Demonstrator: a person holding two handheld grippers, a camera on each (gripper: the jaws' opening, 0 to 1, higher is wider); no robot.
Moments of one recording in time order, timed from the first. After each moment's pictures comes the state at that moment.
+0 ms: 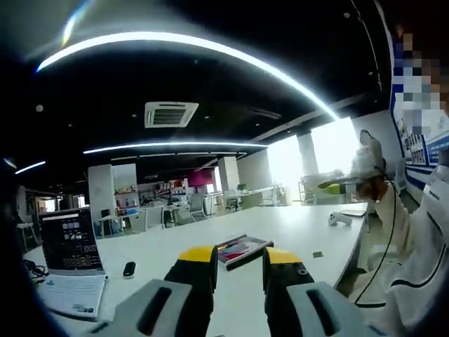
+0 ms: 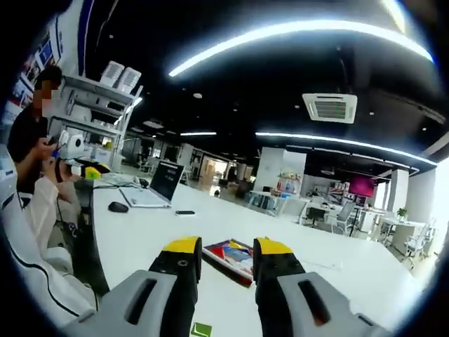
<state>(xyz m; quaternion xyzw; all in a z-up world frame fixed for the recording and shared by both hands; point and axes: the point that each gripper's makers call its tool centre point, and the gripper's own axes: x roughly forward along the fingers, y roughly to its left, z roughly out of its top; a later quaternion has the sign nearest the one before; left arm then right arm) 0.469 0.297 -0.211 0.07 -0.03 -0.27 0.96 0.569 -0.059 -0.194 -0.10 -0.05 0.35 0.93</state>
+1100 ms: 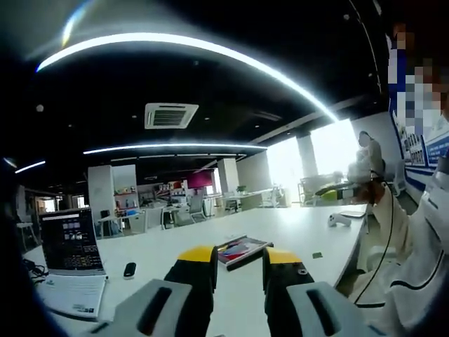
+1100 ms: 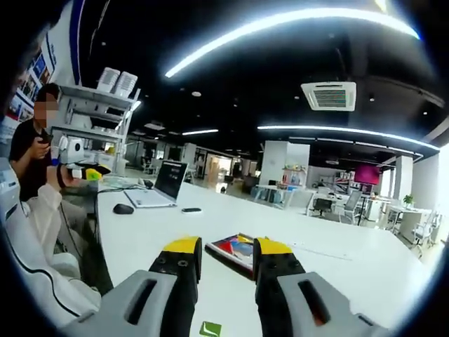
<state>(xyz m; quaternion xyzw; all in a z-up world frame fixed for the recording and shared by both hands) 0.468 0.302 -0.209 0.07 -0.03 -0.27 0.96 0.571 -0.049 -0.208 -0.09 -0.03 0.37 0.92</state>
